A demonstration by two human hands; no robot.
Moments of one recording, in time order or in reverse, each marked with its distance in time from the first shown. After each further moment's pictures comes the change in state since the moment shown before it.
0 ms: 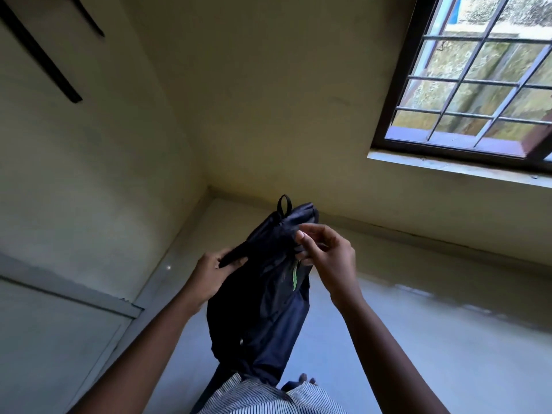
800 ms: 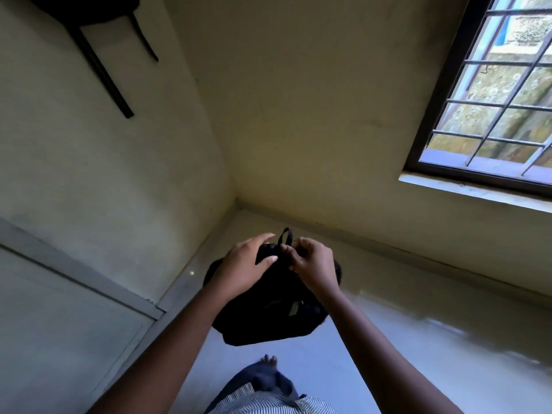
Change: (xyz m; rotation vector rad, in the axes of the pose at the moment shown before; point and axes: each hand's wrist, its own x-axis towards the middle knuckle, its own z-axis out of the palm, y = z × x) left_hand 0.010 0.047 0.005 0.728 0.150 0.211; right_hand 0.040 0.011 0.051 -0.475 -0.175 -0.159
